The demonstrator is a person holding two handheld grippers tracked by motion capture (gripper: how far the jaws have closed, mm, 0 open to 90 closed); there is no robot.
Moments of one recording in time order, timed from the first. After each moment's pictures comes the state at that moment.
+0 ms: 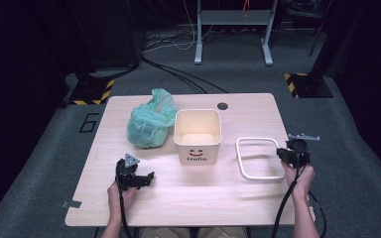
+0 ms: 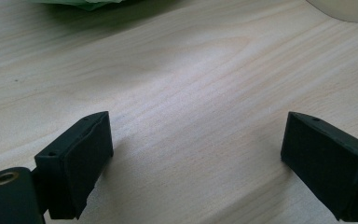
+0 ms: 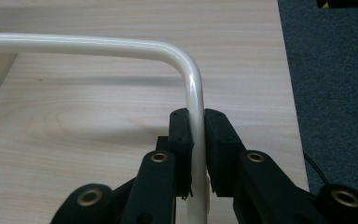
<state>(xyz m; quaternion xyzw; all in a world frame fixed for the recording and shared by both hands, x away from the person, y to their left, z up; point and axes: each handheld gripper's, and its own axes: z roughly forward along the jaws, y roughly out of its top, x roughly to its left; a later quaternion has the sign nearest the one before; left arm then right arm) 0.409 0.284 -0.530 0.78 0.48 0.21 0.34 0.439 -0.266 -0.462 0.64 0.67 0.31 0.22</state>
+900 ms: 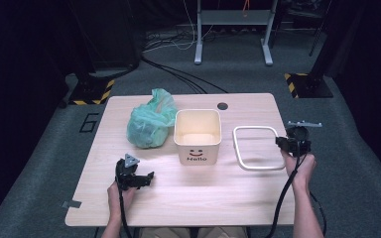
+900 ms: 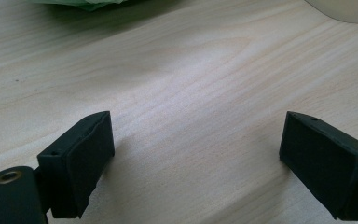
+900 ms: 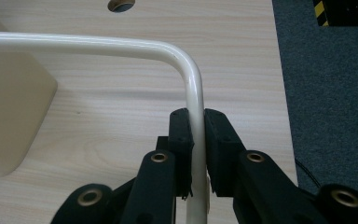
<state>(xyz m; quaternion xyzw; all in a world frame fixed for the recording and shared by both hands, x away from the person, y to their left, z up) 0.409 0.284 -0.530 0.78 0.48 0.21 0.34 0.447 -0.253 -0.414 0.63 0.67 0.32 0.23</state>
